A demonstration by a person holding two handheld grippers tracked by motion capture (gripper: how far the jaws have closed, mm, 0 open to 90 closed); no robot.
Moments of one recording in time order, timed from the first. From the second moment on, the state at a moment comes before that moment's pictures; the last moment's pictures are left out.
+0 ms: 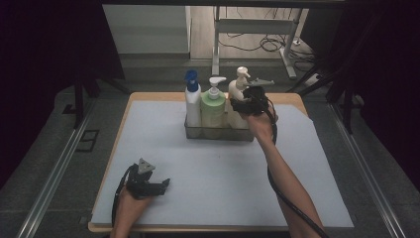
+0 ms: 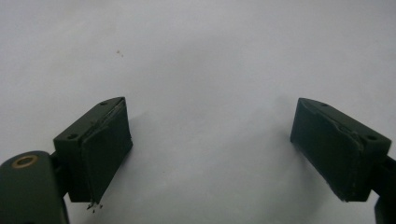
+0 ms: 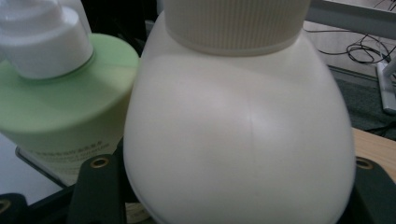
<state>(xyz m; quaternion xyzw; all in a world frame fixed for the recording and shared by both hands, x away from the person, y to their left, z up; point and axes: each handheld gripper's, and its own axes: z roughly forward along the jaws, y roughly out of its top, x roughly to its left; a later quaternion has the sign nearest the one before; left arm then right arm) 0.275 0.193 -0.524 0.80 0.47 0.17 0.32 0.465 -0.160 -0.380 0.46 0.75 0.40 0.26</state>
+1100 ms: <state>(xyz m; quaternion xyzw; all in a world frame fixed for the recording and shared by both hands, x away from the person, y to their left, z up) 0.275 0.193 -0.524 0.80 0.47 0.17 0.32 0.466 -0.161 -0.412 0.49 0.76 0.37 0.24</state>
